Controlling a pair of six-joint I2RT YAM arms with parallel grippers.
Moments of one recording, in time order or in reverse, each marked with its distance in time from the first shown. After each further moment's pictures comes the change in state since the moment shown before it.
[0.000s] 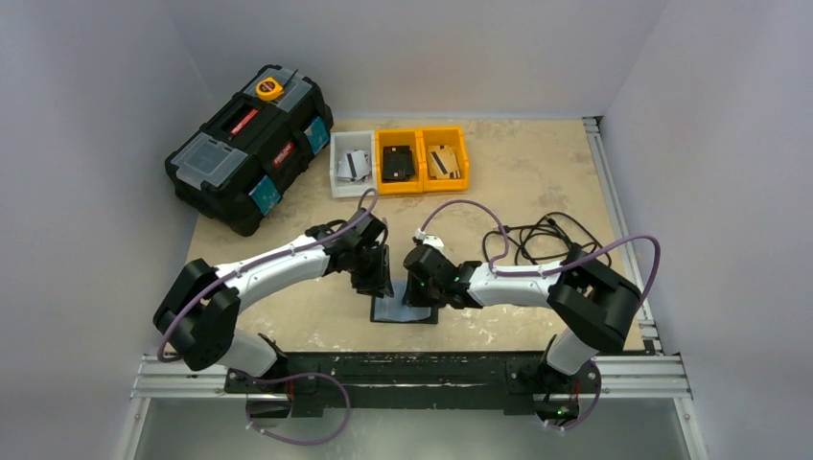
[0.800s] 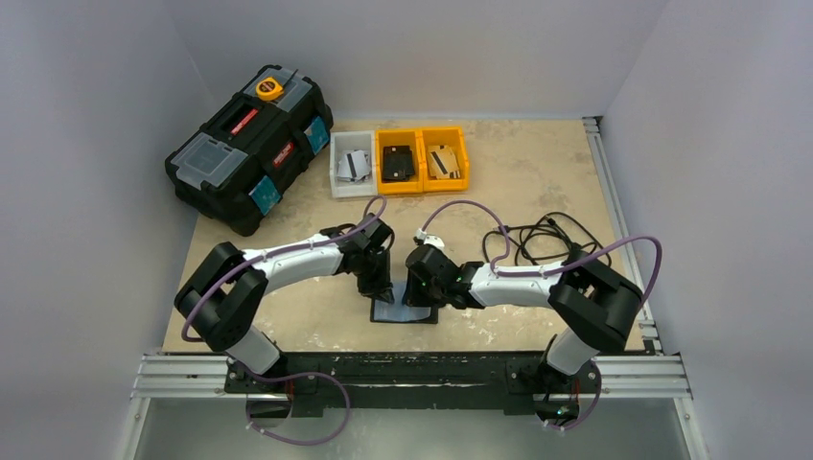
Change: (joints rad) left arm -0.002 0.145 -0.016 0.103 0.044 -0.033; right arm -0.010 -0.011 -0.019 0.030 -0.023 -0.003
